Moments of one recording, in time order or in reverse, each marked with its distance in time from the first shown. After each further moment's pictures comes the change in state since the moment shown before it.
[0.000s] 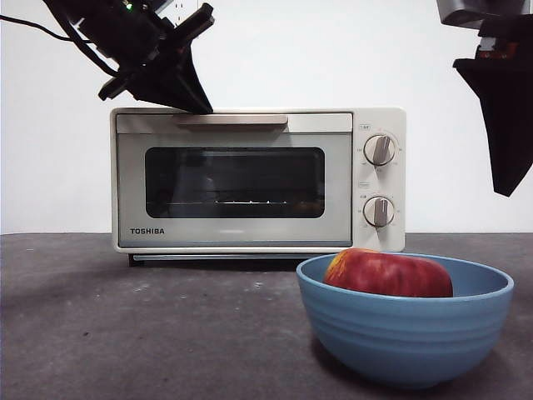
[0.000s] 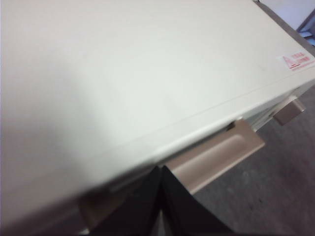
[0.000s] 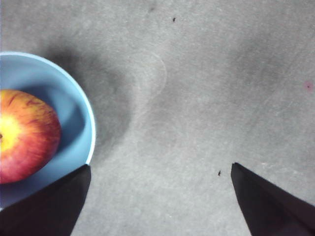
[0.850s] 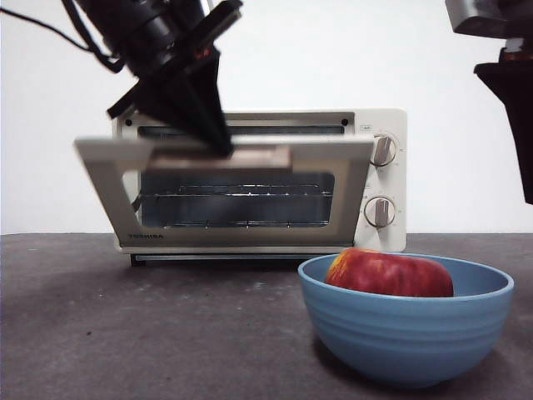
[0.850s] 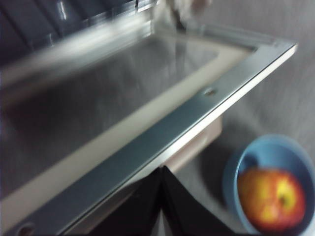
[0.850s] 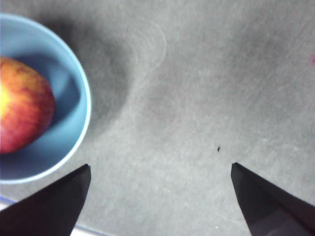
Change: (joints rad) left arm -0.164 0.003 0.021 -0.463 0.012 0.044; right arm 0.000 -0.002 0.000 -0.082 -0.006 0.000
